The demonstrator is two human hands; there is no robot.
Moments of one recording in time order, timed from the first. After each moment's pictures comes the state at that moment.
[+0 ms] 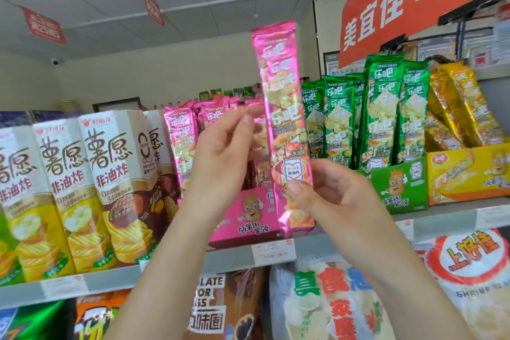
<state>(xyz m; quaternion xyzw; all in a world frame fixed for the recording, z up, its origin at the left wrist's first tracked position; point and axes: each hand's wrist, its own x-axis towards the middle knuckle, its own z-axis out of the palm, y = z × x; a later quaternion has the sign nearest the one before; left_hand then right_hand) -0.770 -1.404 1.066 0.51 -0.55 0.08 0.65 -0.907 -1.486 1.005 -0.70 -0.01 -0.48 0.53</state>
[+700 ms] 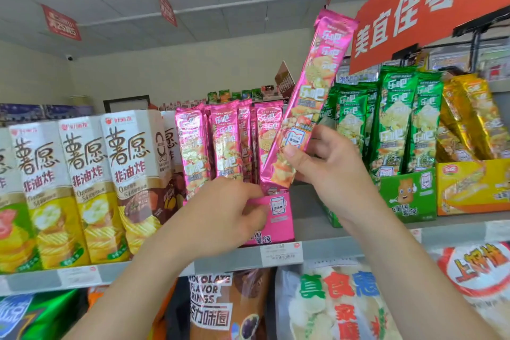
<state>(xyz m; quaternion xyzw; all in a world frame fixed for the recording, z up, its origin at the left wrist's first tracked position) -0.756 -1.362 1.049 0.74 -0.62 0.17 0.17 -0.871 -1.503 1.045 -0.68 0.02 -0.50 0.53</state>
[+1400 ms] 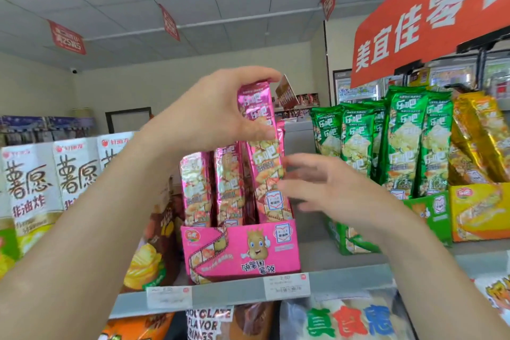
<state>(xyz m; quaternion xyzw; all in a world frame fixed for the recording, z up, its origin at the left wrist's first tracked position) -0.752 -1.380 1.176 0.67 -0.64 0.24 0.29 -0.876 -1.512 1.066 -0.83 0.08 -0.33 0.45</state>
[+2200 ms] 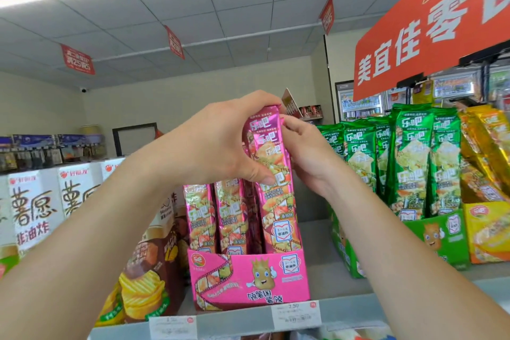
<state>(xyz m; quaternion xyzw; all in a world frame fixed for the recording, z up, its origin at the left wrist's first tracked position) -0.743 -1.376 1.177 0.65 -0.69 0.24 0.22 -0.796 -1.554 1.121 -0.70 -0.05 -0.42 0.58</state>
